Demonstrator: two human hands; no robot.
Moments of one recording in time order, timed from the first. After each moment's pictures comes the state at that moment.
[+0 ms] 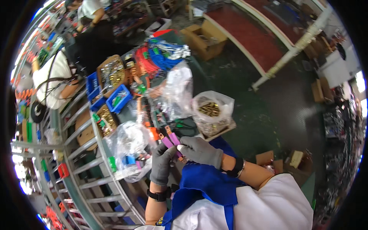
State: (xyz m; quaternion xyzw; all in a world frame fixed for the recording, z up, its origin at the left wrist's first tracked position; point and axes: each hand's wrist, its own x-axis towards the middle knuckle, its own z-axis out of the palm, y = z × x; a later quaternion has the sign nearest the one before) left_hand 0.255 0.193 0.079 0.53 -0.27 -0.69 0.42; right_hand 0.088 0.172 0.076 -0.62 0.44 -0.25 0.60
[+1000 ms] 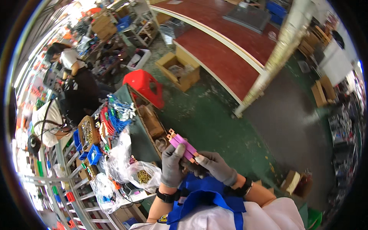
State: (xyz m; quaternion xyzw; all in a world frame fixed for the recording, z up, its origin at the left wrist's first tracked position) left_hand -0.156 0.028 0.093 0.45 -0.31 -0.71 0.43; right_hand -0.314 0.080 0.077 -0.28 0.37 -0.43 0.77
